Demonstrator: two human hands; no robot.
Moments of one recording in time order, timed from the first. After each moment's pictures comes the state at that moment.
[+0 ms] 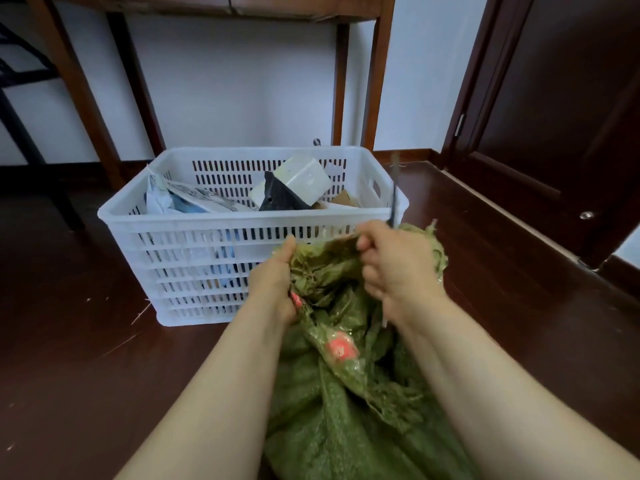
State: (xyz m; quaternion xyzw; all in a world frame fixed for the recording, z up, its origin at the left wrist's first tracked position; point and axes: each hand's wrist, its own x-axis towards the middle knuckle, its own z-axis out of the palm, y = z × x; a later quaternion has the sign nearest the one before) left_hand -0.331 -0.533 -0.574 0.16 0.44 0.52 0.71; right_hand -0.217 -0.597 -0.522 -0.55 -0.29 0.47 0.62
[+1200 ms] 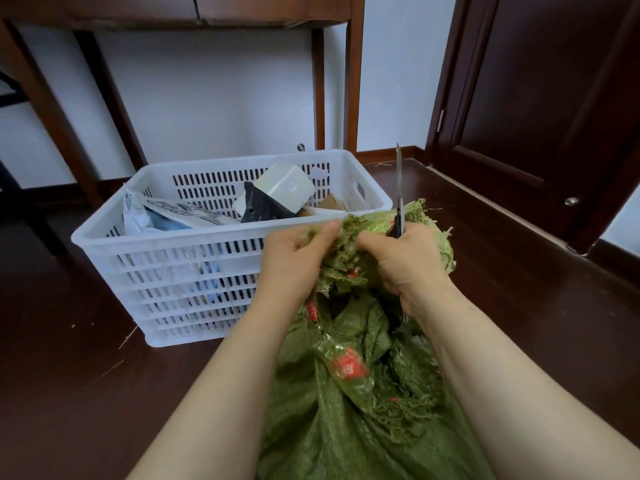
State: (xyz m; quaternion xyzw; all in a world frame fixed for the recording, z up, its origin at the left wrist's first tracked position) left_hand -0.303 -0.558 -0.530 0.59 0.45 0.48 0.47; right_hand -0.178 -0.591 -0.522 -0.59 -0.39 0.37 0.60
